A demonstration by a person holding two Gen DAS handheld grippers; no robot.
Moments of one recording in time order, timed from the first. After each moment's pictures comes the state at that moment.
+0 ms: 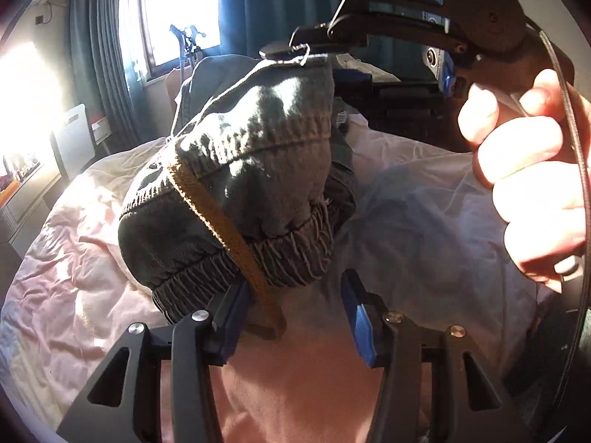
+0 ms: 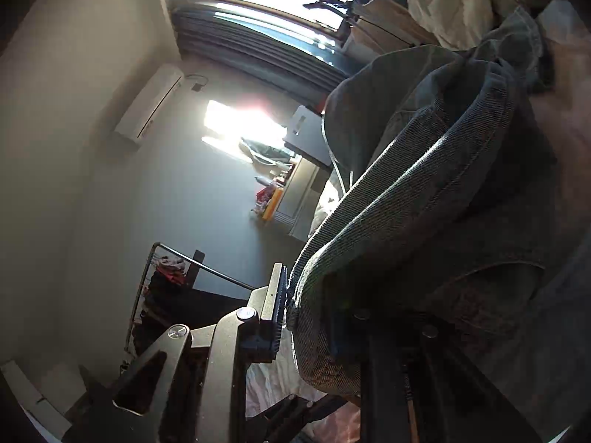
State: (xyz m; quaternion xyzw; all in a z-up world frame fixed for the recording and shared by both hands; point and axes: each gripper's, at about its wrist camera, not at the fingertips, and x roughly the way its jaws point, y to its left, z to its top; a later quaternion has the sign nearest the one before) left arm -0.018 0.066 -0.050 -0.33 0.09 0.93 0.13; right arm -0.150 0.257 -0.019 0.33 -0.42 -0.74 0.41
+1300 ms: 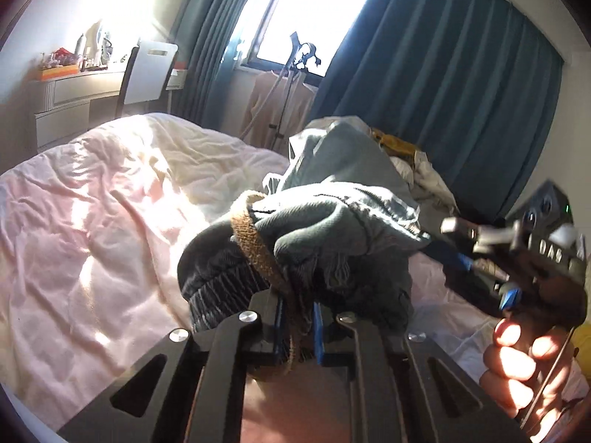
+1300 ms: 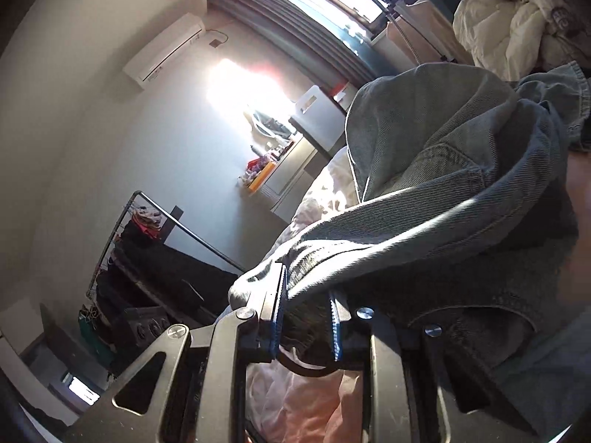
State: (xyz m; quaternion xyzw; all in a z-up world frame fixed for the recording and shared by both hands) left arm -0.069 -0.045 -0.010 -0.26 -0.17 0.95 0.05; right arm -0.150 0.210 -0.020 0.33 -0.30 -0.79 0.42
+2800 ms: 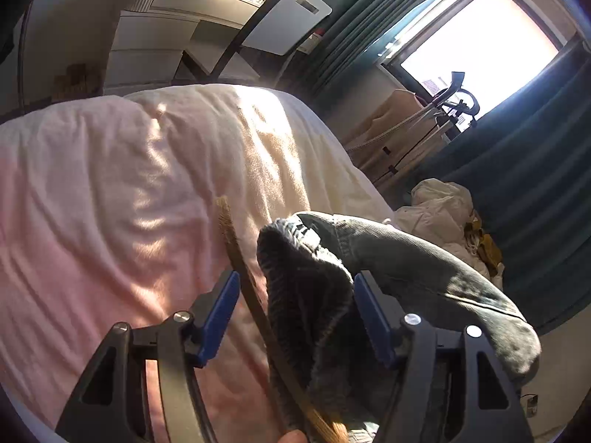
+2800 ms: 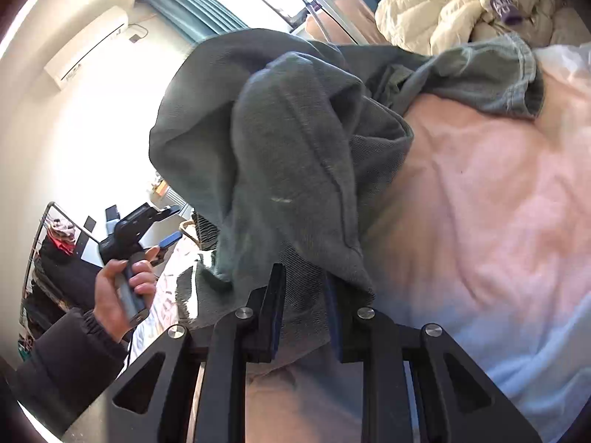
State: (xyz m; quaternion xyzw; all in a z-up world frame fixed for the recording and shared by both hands) left arm -0.244 -0.265 -0.044 -0.33 -0.38 0.86 -0.08; right arm -0.221 0.186 -0.077 0.39 -0.25 -0.84 0.27
